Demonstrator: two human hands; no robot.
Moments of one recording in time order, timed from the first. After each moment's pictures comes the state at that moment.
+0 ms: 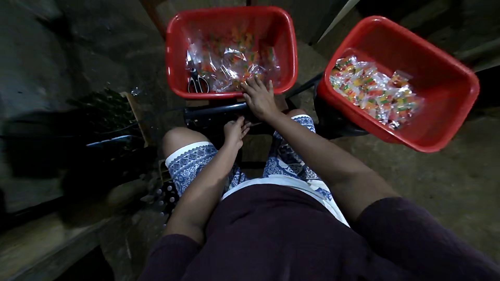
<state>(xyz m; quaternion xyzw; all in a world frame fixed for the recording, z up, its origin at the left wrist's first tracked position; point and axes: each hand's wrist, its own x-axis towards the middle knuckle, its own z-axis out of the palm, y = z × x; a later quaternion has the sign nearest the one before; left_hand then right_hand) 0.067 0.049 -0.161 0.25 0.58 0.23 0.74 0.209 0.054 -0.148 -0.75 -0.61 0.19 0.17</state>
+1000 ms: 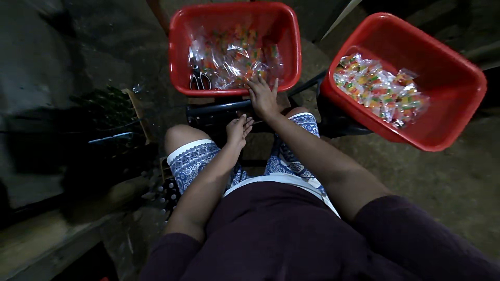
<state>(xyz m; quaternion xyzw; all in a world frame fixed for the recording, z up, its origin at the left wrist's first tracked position) 0.064 0.043 -0.163 0.23 0.57 0.25 0.75 0.202 0.053 -0.171 -0.77 -0.59 0.11 0.23</state>
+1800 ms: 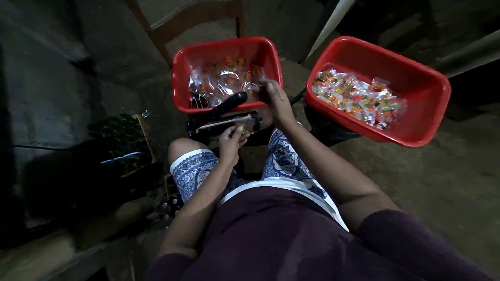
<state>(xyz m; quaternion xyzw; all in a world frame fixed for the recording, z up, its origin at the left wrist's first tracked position) 0.035 0.012 -0.095 0.42 0.47 0.29 0.72 0.223 0.000 -0.067 -0.55 -0.43 0.35 0.62</state>
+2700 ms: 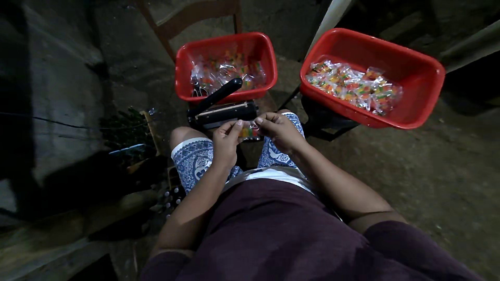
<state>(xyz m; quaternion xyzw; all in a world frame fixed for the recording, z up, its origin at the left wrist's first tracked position) 0.002 -0.061 -0.019 0.50 0.39 0.35 0.69 0.159 -0.126 -0.026 -0.52 -0.30 0.54 0.59</state>
